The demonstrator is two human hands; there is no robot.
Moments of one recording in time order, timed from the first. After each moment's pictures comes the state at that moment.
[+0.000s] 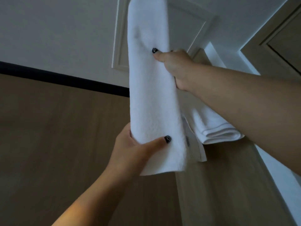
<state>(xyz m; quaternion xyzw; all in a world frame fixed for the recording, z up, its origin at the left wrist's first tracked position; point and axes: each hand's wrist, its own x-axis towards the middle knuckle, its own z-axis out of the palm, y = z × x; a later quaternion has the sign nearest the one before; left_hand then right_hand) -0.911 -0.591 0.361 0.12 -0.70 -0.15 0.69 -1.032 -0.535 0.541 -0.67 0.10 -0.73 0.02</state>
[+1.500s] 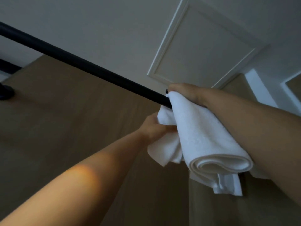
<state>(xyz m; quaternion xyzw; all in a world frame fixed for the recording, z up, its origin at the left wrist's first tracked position) -0.870 -0.647 0.465 0.16 -0.74 -0.08 0.65 -0.982 -0.563 0.559 -0.79 0.37 -0.47 -0.15</state>
